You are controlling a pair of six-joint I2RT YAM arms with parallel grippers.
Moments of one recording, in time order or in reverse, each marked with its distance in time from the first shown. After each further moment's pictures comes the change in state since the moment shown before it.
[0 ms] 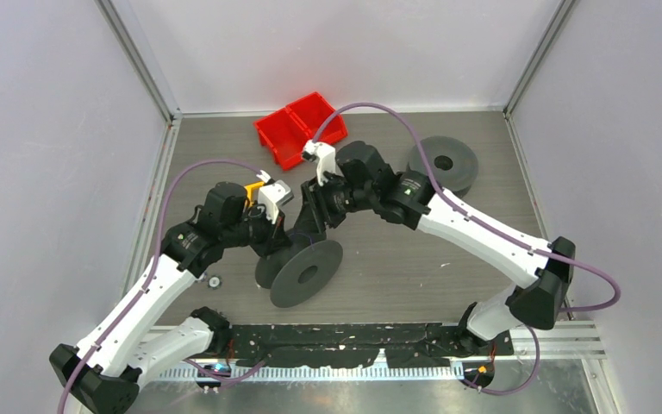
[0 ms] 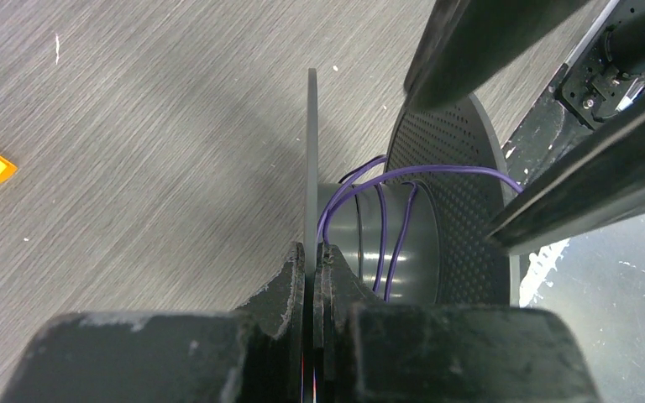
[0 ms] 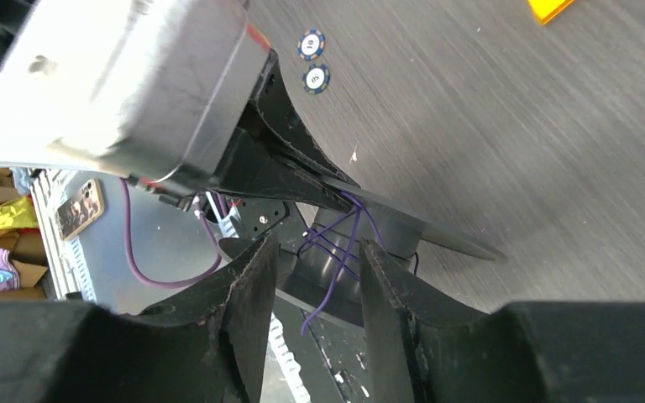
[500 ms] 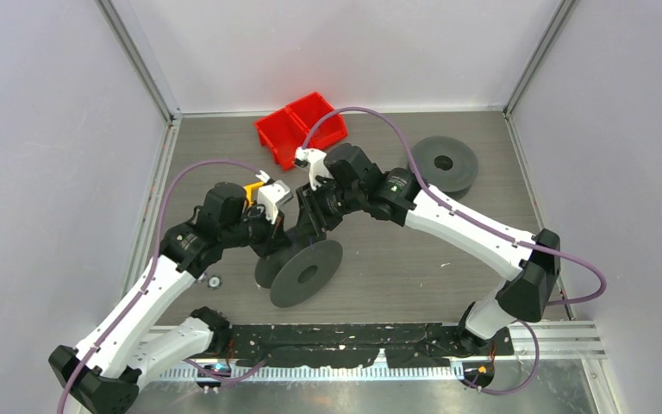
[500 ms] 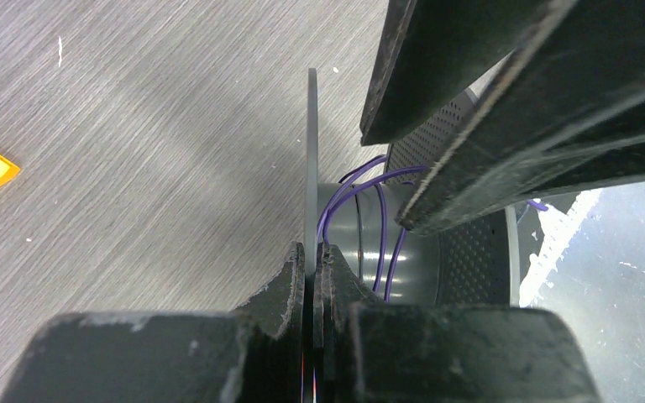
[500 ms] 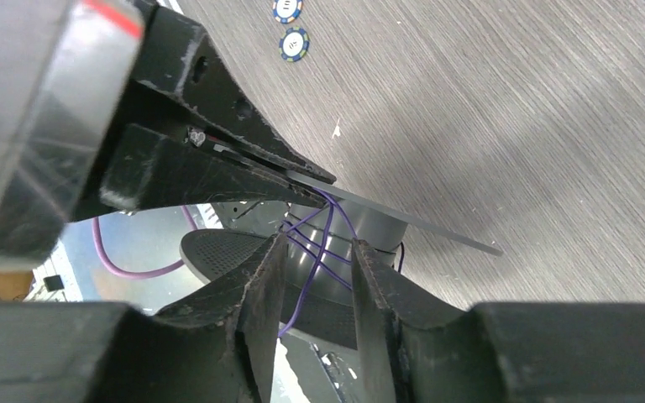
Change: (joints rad) left arm 0.000 -0.006 0.000 0.000 -0.002 0.002; right arm 0.023 0.087 0.042 -0.086 0.008 -0.038
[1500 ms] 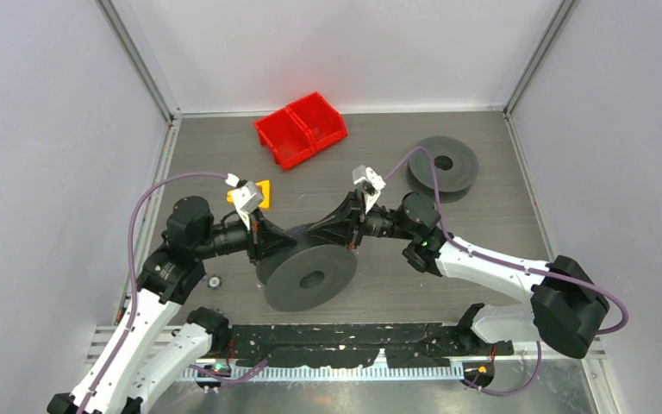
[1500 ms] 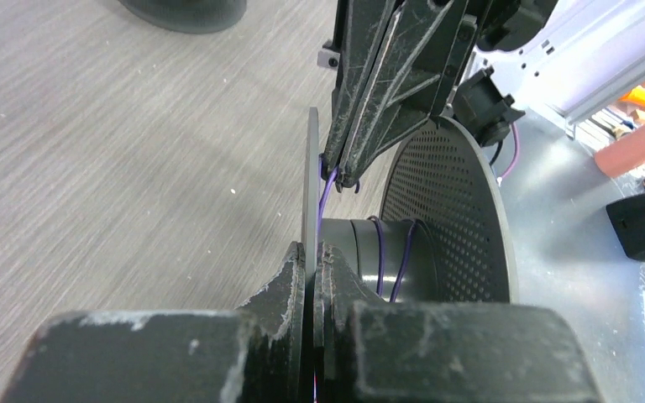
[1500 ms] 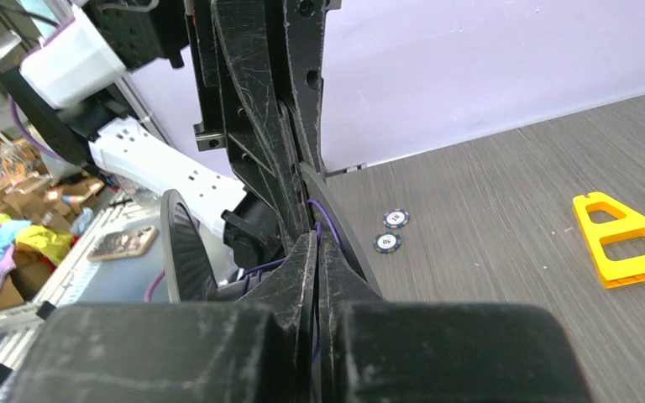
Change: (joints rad) left arm 0.127 -0.219 -0.117 0.286 0.371 -0.170; right arm -0.116 -0.291 -0.837 1.436 -0.350 0.112
